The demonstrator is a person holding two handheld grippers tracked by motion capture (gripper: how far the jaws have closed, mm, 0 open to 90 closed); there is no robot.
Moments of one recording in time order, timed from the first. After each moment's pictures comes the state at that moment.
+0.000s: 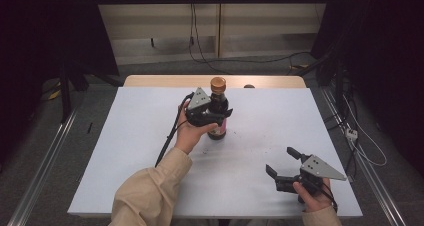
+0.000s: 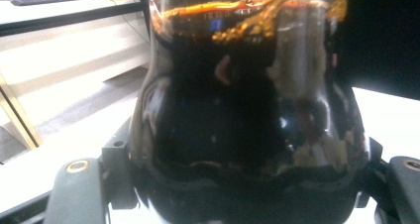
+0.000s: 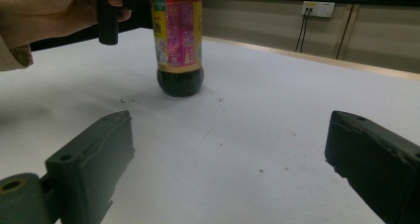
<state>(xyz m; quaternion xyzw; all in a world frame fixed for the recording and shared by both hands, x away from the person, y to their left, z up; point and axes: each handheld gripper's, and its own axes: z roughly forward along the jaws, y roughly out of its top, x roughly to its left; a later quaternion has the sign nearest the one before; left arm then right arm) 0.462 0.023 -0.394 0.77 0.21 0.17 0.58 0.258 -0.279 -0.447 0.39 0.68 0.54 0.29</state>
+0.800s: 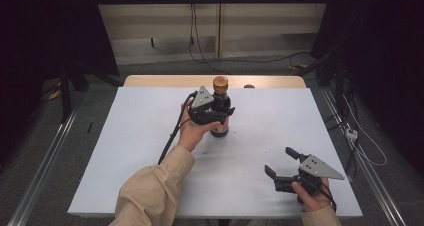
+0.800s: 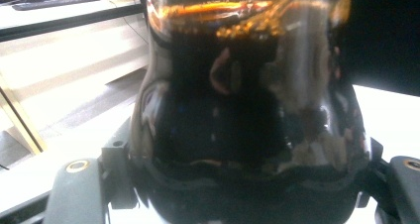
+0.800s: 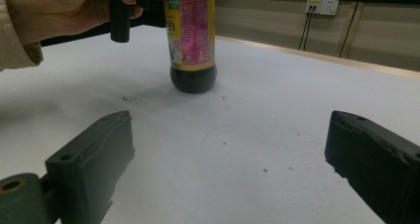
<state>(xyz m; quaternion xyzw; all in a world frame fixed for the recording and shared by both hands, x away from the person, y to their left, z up) 0.469 0.016 -0.396 0.77 0.20 0.18 0.58 0.259 -0.277 -0.448 0.39 0.69 0.54 0.29</state>
